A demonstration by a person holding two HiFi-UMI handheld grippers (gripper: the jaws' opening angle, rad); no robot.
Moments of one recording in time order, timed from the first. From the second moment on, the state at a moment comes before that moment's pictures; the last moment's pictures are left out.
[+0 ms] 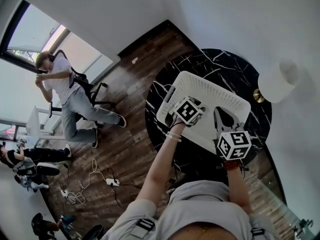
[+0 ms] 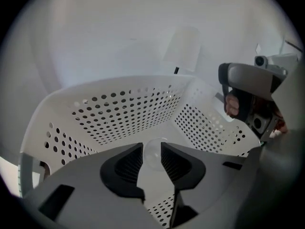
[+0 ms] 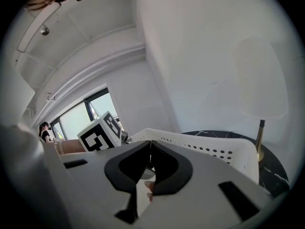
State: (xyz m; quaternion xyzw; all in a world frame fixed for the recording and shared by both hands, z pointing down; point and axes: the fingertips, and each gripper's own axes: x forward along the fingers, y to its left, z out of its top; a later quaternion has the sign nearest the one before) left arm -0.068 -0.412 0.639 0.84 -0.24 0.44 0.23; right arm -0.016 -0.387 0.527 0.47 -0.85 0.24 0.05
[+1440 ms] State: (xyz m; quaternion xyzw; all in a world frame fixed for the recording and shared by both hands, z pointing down) left arm -0.059 -0.417 0.699 0.81 -0.19 0.47 0.29; right arm -0.017 -0.396 0.532 0.46 -0.85 0.26 0.05
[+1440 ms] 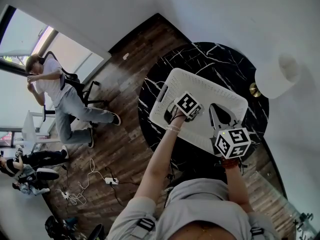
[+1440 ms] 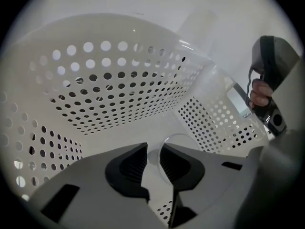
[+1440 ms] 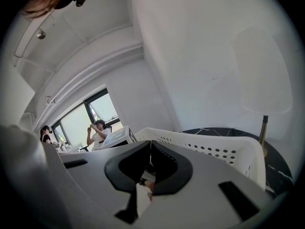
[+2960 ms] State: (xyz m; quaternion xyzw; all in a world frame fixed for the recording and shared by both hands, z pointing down) left arm -0.058 -0.424 0.678 0.83 -0.23 0.40 0.32; right arm -0.009 -0.395 0.531 0.46 -0.85 0.25 0.06
